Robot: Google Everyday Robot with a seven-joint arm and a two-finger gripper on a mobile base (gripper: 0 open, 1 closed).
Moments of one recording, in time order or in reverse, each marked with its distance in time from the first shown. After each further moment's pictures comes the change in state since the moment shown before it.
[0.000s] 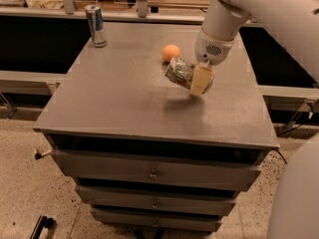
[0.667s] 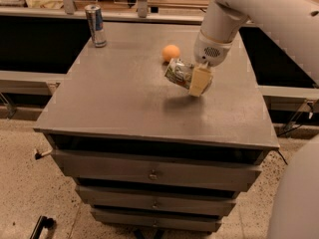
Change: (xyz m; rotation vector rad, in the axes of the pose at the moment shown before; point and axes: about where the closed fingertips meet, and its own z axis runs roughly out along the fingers) arm 0.000 -0.003 0.006 0.013 0.005 -0.001
